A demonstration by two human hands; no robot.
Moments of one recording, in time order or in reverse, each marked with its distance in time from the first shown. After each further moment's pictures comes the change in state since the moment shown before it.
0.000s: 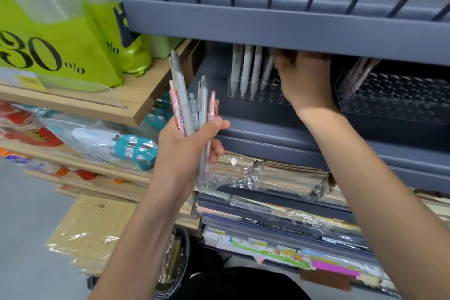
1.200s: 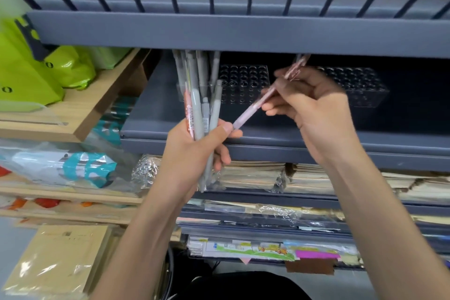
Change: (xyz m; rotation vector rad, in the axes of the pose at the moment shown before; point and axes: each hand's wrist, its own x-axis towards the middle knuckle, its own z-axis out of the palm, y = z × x) left_hand -0.007 -0.012 0.070 0.051 -0.283 0.039; right_hand -0.067 0.021 -0.099 0.904 -0.083 0.369
